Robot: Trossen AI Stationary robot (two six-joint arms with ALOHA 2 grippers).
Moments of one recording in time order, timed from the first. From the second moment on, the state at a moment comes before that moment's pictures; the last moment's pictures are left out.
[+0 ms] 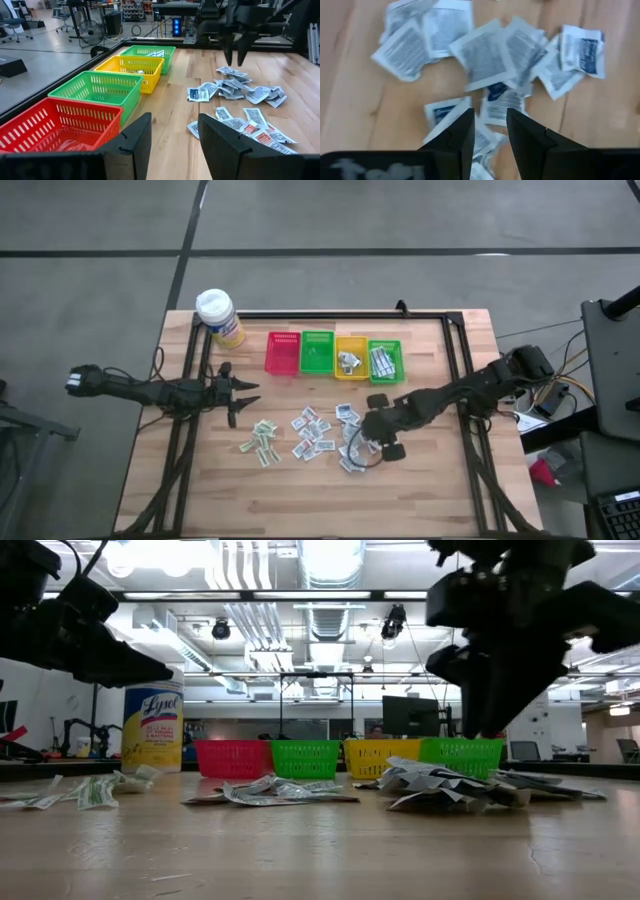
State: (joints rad) left arm -0.15 0.32 0.01 0.08 -0.36 -0.06; right arm 0.26 1.56 0.91 -0.51 0.04 0.07
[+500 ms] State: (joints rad) left arm -0.15 0.33 0.01 0.08 -0.36 -0.06; right arm 0.12 1.58 0.92 -0.43 -0.29 0.63
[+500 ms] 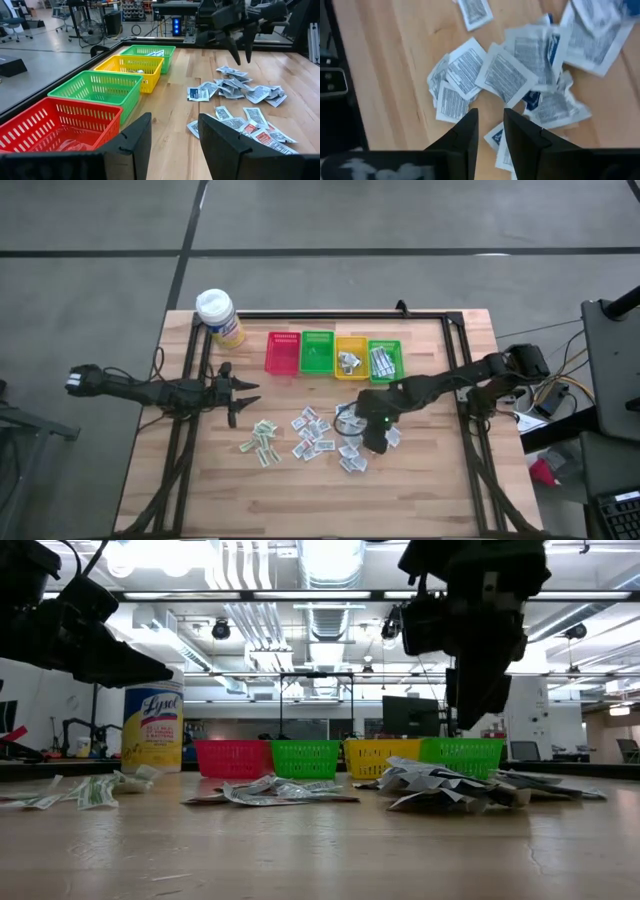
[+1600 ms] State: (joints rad) left arm -0.15 0.33 0.01 0.08 -0.36 -0.05; right arm 0.11 1.70 0.92 -0.38 -0.26 0.78
